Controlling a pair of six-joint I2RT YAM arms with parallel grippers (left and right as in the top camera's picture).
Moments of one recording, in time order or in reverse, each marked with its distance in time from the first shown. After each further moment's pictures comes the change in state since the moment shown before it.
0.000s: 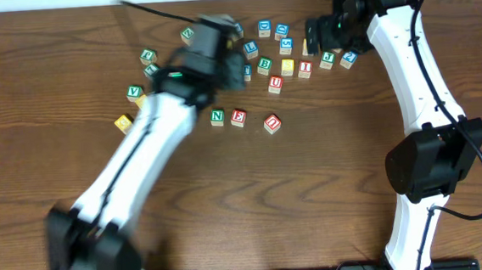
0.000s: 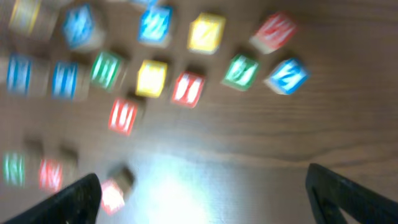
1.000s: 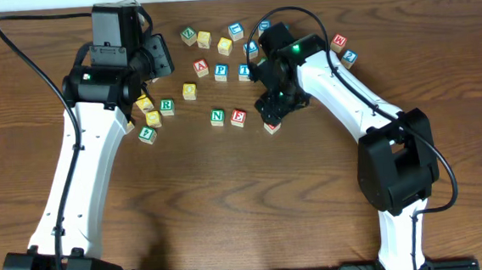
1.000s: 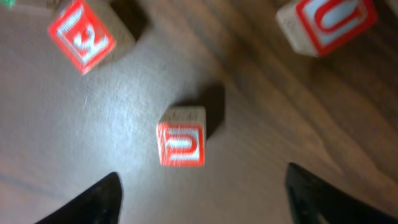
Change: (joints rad) left arm 0.283 -0.101 0.019 -0.121 -0.003 0.000; right arm 0.273 0.002 -0.407 0.188 -0.033 -0.269
